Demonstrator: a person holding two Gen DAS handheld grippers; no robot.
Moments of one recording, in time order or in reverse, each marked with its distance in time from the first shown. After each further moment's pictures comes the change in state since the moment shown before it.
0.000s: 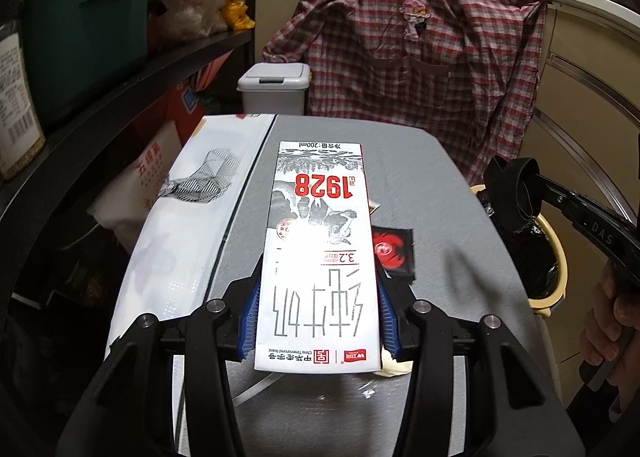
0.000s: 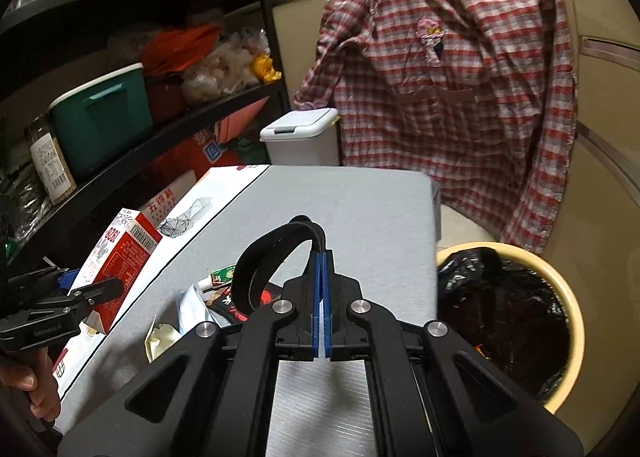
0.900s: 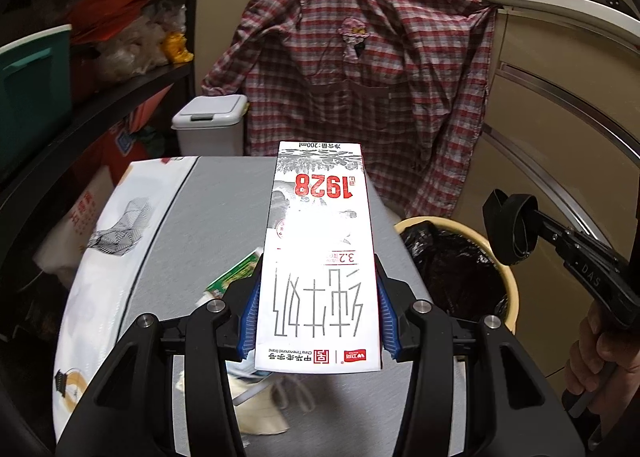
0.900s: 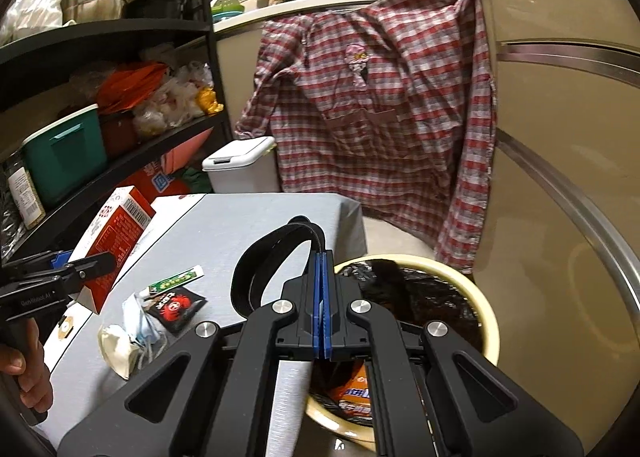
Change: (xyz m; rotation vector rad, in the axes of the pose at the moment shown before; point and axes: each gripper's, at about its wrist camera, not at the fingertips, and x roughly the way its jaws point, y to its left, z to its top) left arm 0.006 -0.100 0.035 0.041 -0.078 -0.123; right arm -0.057 -0.088 -0.001 0.054 -0.082 -0.149
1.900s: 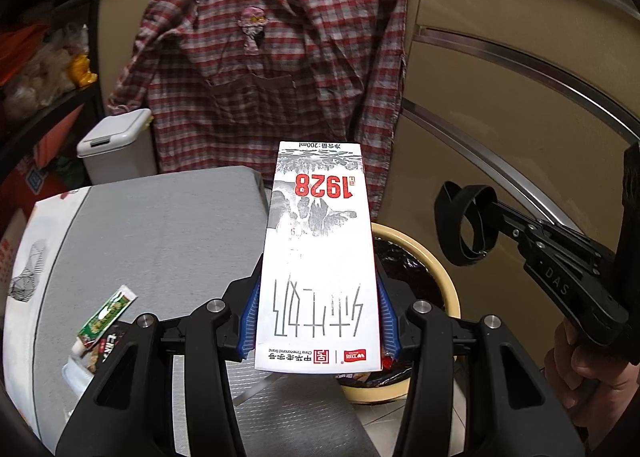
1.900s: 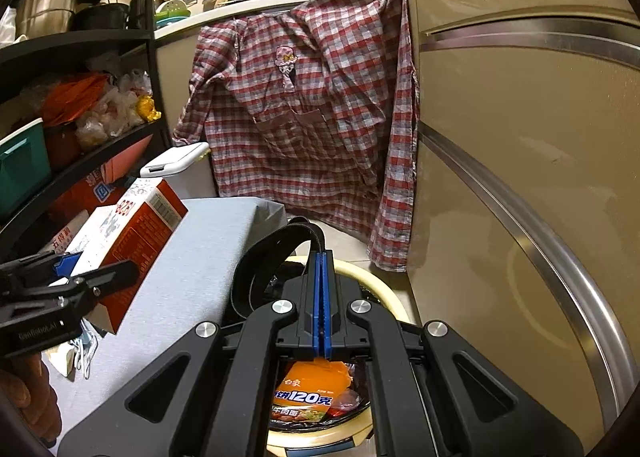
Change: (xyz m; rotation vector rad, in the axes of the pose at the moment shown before) left arm 0.061 -0.121 0.012 0.133 0.025 -0.181; right arm 0.002 -0.079 -0.001 0.041 -0.003 -0.167
